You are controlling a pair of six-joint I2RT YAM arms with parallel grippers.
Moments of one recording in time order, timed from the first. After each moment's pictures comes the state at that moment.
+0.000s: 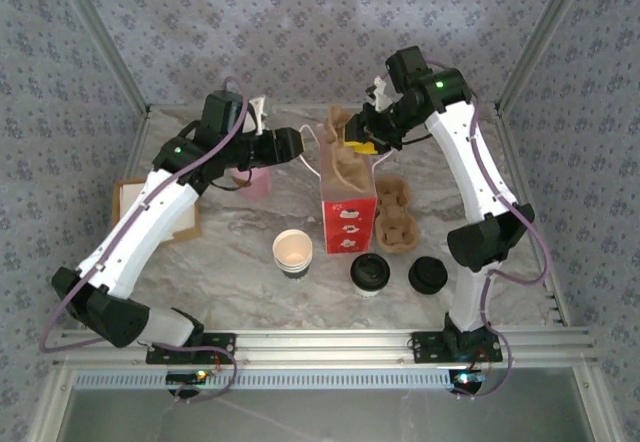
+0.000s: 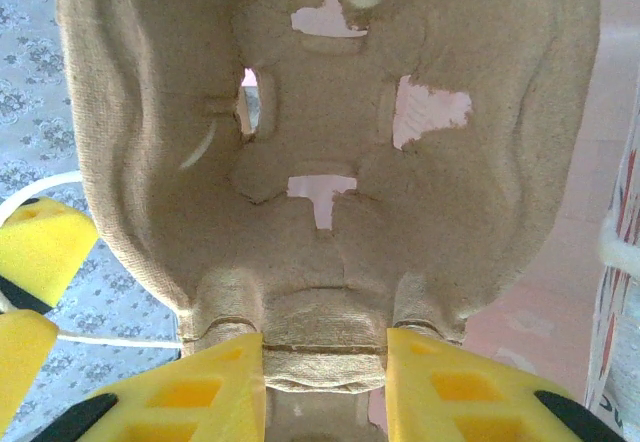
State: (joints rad) left arm -0.54 1.40 1.58 -0.79 0.24 -0.61; right arm 0.38 1.92 2.30 -1.47 -0.59 0.50
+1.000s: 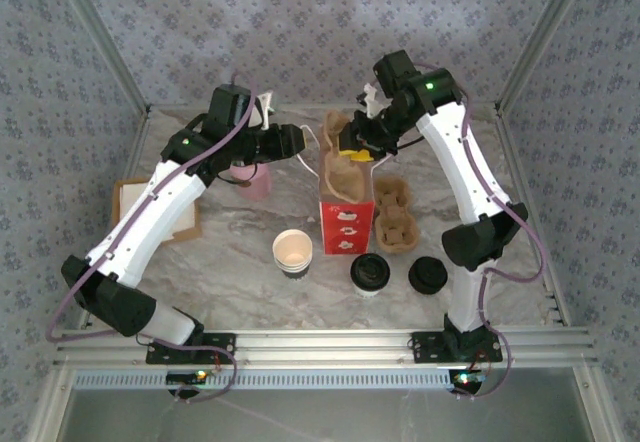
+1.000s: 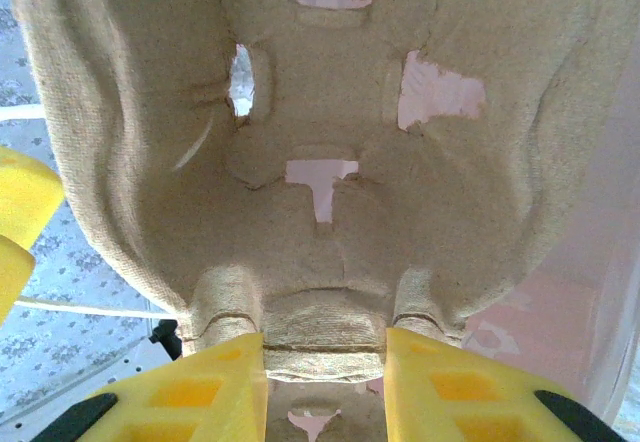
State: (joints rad) left arm -0.54 1.46 1.63 -0.79 0.28 -0.61; right arm 0.44 1.94 2.35 -1.56 -0.53 0.48
